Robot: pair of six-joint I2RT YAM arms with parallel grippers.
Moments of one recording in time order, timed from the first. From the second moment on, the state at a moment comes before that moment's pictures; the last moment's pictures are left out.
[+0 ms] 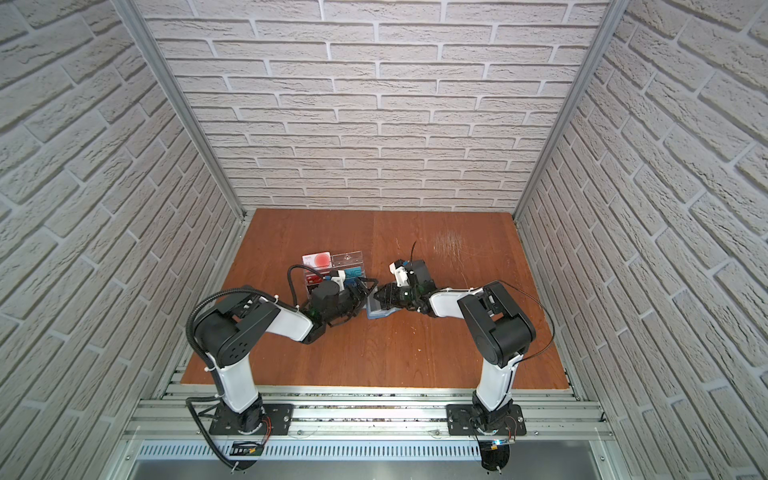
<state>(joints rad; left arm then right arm) -0.67 1.85 0.61 0.89 0.18 -1.32 0.43 1.83 0.85 0.23 -0.57 0.70</state>
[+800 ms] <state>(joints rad) -0.66 1.86 0.60 0.94 0.19 -1.32 0.43 1.84 0.85 0.25 -0.59 0.70</state>
